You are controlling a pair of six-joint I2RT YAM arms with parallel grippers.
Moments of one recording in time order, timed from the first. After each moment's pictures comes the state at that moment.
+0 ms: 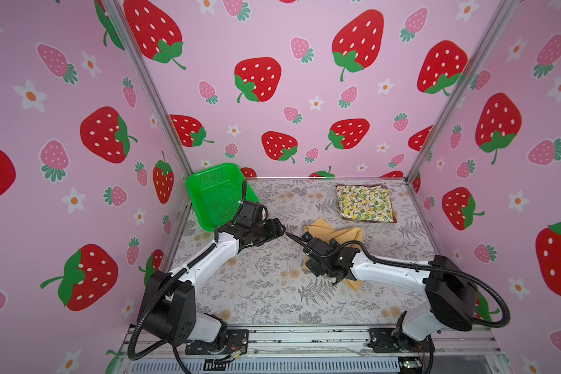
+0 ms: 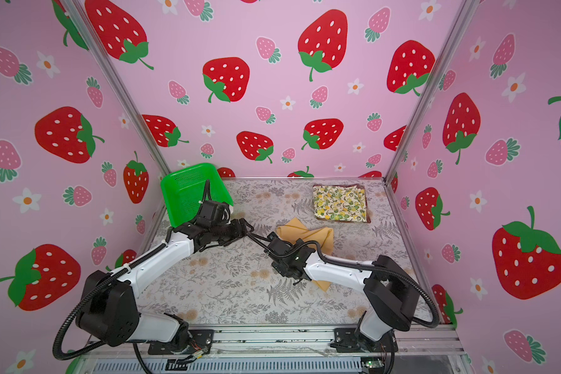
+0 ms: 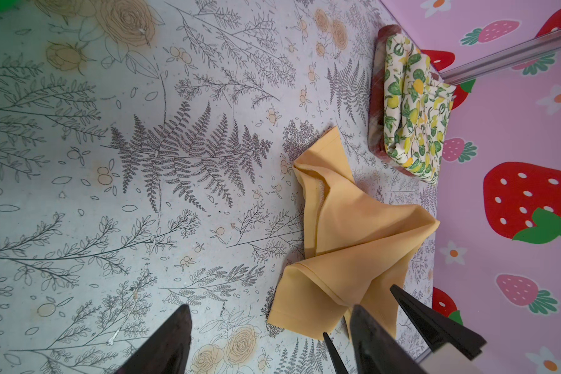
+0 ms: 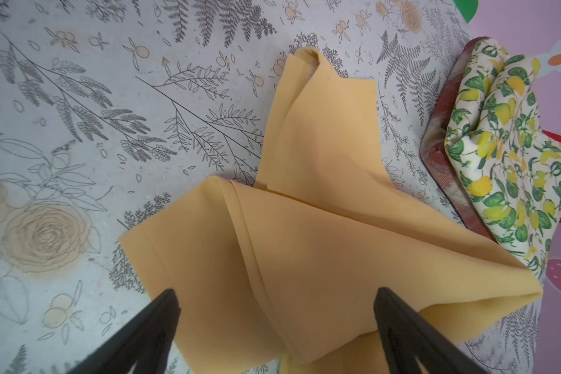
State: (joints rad) left arm -0.37 1.42 1.00 -0.43 0.29 -0.71; right arm 1.09 1.59 0.98 -0.47 0.55 0.08
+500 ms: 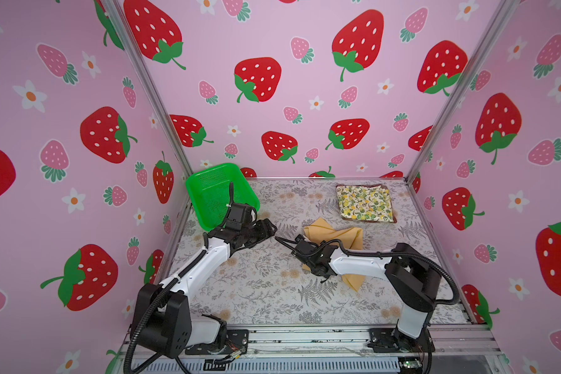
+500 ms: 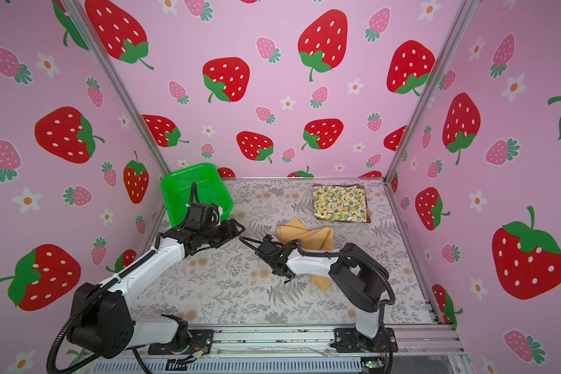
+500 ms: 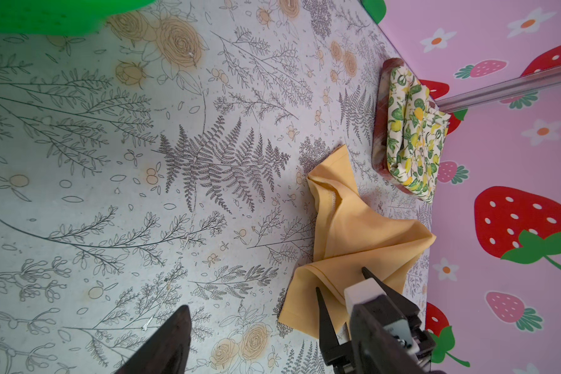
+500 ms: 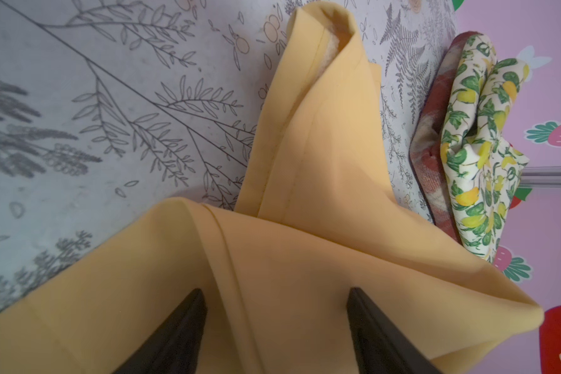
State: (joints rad) left arm -0.28 1.33 0.93 -0.43 0.32 -0.71; right arm 1.09 1.85 1.10 -0.49 0.71 0.07
